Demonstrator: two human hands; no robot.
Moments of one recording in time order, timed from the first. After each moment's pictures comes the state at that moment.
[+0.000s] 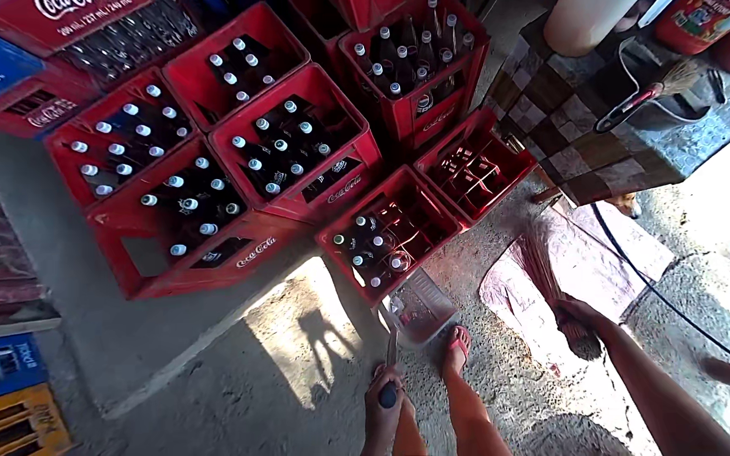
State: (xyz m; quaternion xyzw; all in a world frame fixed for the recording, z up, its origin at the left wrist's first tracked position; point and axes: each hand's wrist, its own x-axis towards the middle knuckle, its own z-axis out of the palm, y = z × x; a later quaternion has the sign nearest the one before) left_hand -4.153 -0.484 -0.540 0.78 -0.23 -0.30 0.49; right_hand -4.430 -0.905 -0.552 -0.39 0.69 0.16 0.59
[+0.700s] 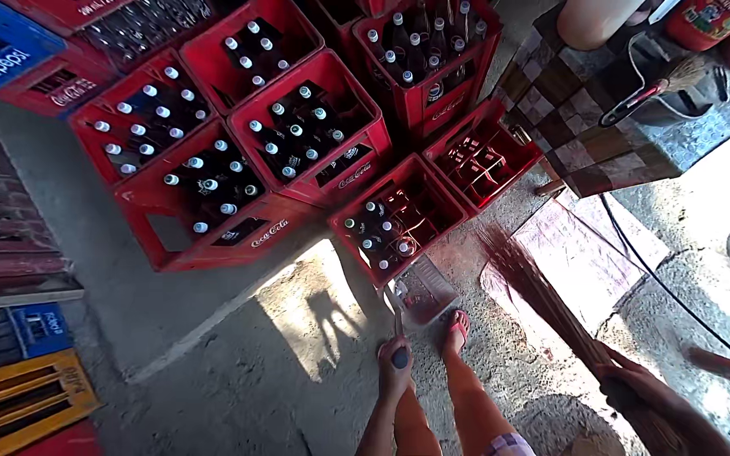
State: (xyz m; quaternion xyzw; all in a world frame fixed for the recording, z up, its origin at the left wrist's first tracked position) left_hand -4.151 -0.500 -0.527 0.80 -0.21 -0.32 0.45; right_hand -4.485 -0.809 -0.401 -0.34 0.69 0.16 0.62
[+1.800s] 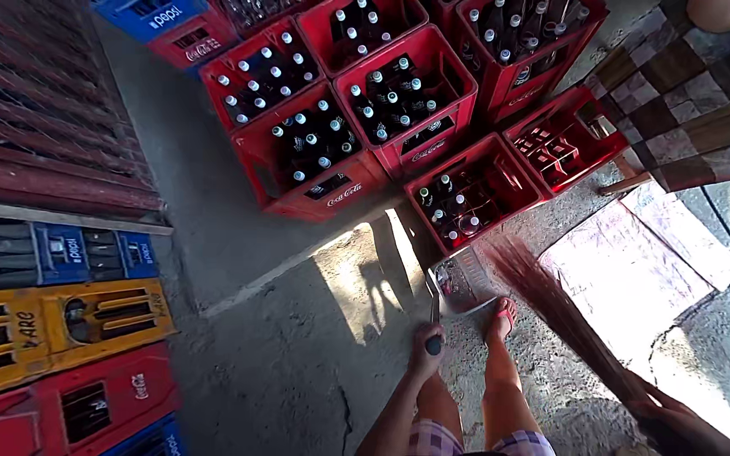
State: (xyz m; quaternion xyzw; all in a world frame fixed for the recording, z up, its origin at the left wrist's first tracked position) left_hand -4.086 -0.352 -0.518 0.74 -0.26 -0.38 0.49; right_hand -4.435 -0.638 -0.381 -0.39 0.65 0.23 0.61
